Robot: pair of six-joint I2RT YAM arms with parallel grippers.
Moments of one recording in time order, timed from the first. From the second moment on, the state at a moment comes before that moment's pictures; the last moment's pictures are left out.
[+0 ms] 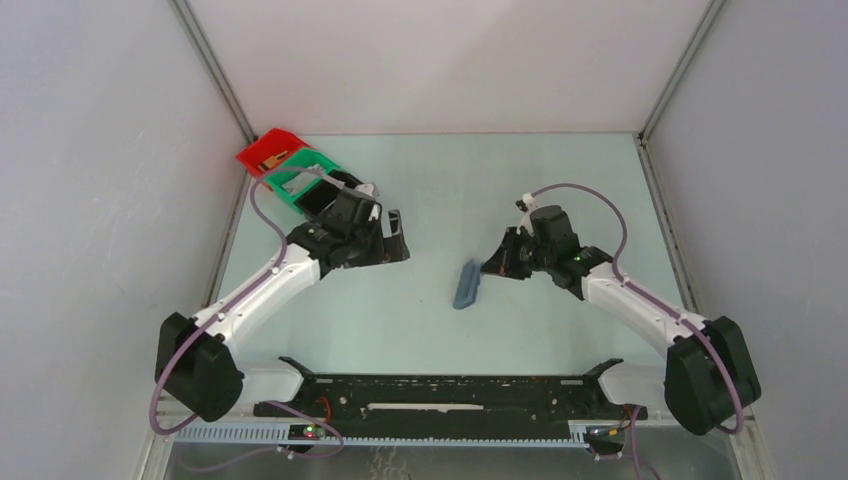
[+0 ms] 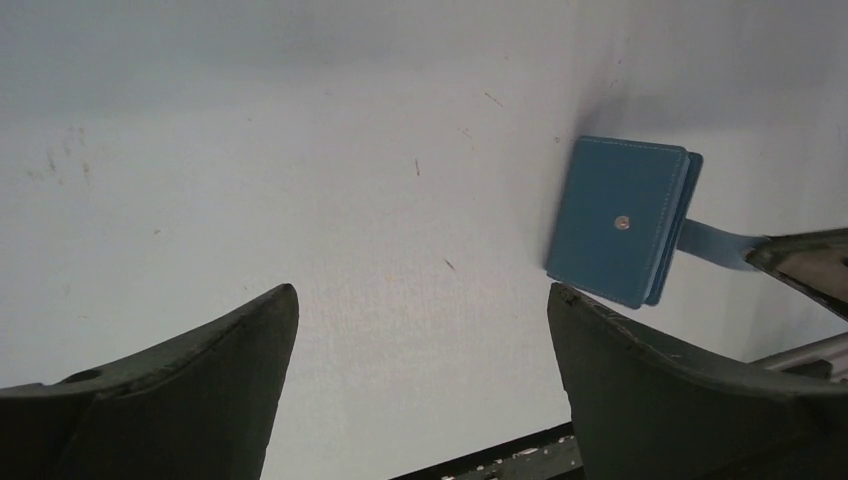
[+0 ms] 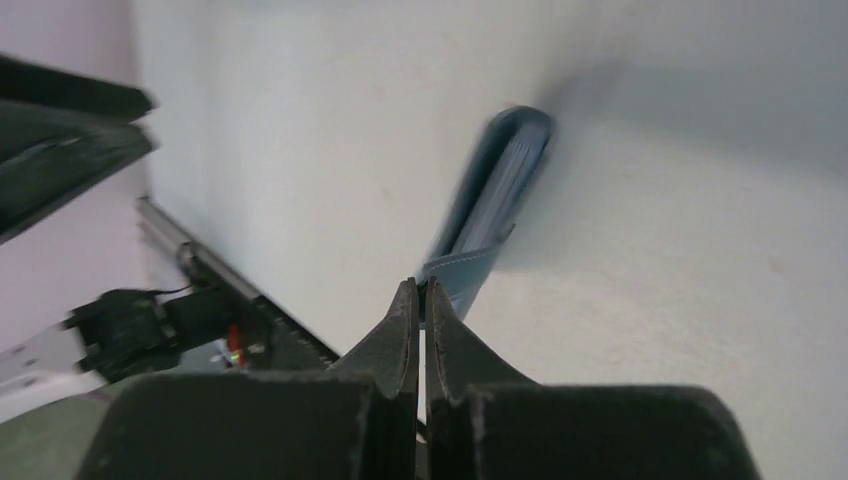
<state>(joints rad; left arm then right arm) -0.53 1.27 1.00 -0.60 -0.01 -0.59 0.47 1.27 0.75 -0.24 -0.33 0.64</state>
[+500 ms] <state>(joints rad) -0.53 1.29 1.09 -0.65 -0.07 -0.50 0.54 1.24 0.75 -0.13 -0.42 0.76</state>
